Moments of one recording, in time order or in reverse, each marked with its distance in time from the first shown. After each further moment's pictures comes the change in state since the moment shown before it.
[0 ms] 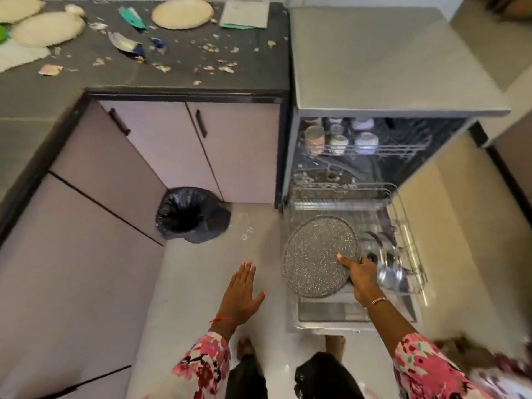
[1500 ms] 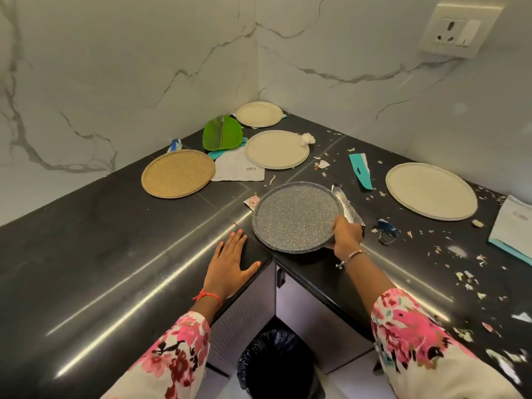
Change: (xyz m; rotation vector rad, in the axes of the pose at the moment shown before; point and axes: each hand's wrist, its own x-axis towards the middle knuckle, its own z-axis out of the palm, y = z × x) left_hand 0.248 -0.416 -0.461 -0.009 0.686 -0.548; right_hand 0.070 -0.319 0.799 -0.367 -0.425 -0.213
